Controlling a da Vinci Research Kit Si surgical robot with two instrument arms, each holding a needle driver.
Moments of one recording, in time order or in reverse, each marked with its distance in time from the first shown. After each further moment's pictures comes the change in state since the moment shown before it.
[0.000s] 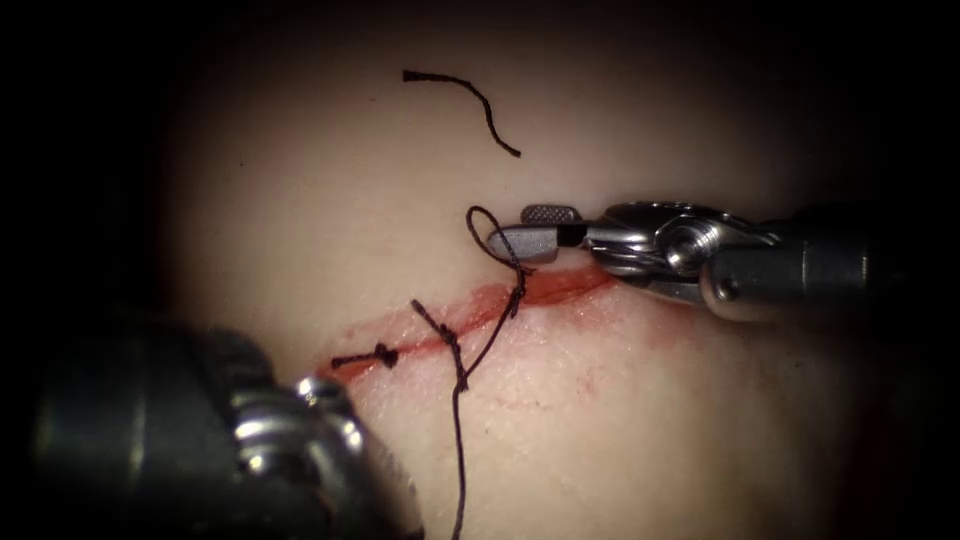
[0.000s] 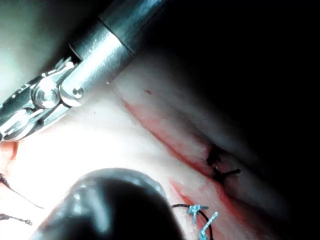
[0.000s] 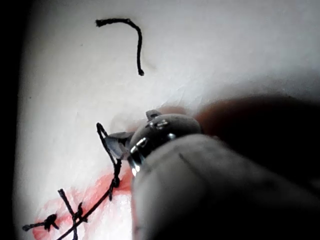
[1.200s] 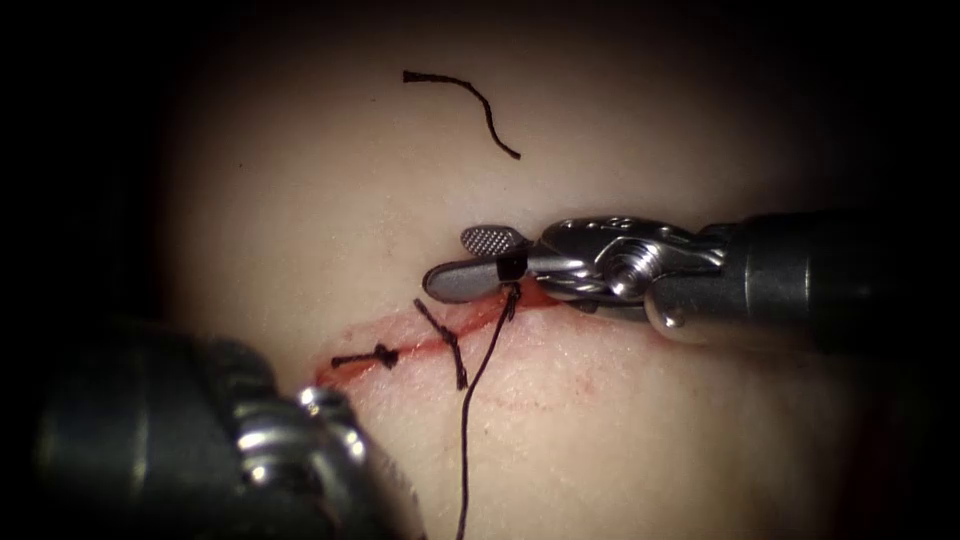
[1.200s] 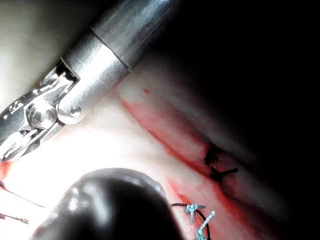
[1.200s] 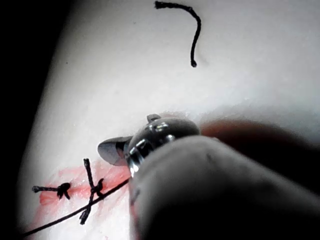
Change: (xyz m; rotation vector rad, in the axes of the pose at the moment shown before) right arm 0.000 -0.003 0.002 0.053 -0.051 -0.301; left arm 0.000 0.000 0.000 0.001 0.001 0.000
